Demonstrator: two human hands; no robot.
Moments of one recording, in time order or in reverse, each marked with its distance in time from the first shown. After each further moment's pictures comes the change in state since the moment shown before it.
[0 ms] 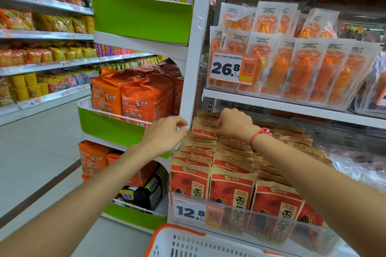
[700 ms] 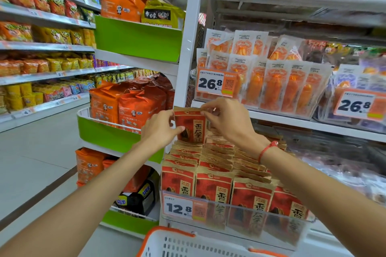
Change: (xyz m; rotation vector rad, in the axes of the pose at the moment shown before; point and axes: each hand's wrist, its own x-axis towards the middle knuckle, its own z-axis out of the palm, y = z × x) left_hand -0.011 0.030 -0.024 -0.160 0.169 -0.044; right_hand -0.062 -0.001 -0.057 0.270 0.516 -0.341
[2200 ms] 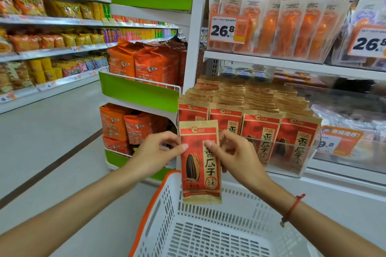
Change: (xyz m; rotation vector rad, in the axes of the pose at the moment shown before) left_hand -0.195 -0.045 0.007 -0.454 -0.265 -0.154; right_hand -0.209 -0.042 0.035 0.673 -0.190 0.294
